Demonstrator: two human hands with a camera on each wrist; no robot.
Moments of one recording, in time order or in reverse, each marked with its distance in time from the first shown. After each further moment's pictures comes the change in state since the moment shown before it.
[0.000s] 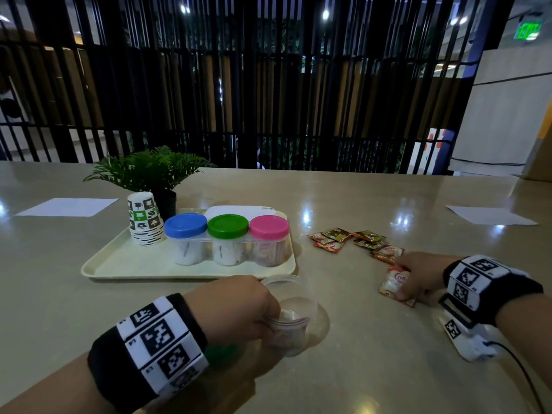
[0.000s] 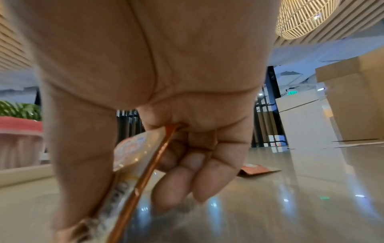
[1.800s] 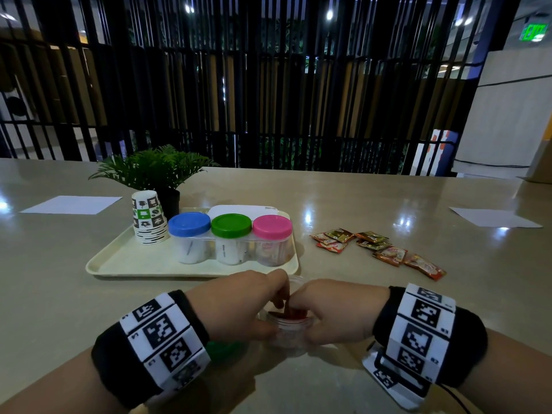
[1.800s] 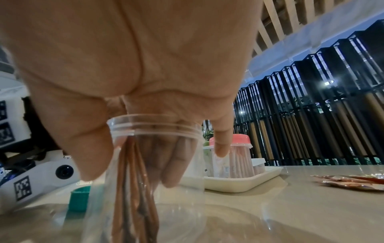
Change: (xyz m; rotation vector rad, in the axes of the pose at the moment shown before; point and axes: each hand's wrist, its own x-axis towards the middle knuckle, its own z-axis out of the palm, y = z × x) left_hand -0.002 0.000 -0.001 -0.229 0.069 -0.091; right_hand -0.087 -0.155 0.029 -0.145 -0.040 -0.810
